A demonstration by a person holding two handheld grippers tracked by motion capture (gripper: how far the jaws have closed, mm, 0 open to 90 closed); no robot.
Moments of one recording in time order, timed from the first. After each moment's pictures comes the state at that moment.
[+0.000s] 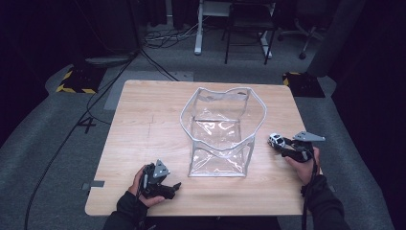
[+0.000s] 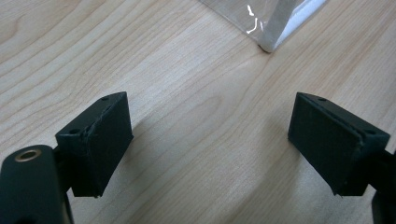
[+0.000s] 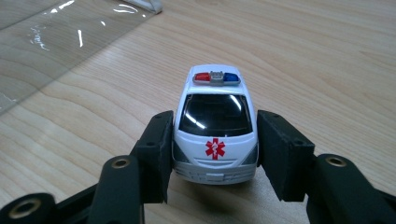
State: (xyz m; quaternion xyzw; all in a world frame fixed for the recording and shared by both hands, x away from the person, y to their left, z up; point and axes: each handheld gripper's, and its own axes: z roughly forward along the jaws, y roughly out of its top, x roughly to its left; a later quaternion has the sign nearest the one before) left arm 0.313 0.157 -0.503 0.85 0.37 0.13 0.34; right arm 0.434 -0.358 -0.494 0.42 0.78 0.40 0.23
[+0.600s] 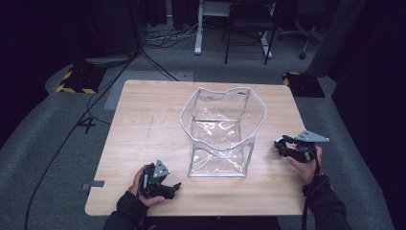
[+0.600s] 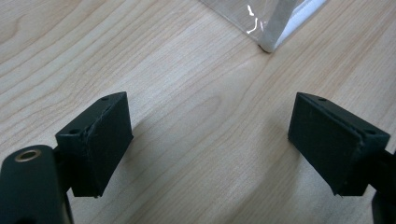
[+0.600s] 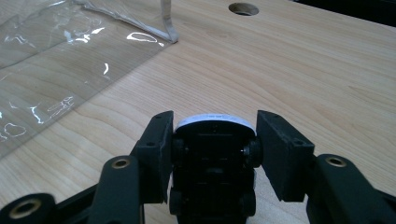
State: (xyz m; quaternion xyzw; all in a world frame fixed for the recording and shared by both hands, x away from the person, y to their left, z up) left arm 0.313 0.157 -0.503 0.85 0.37 0.13 0.34; right arm 0.423 -0.353 -0.473 0.39 0.78 0.42 0.25
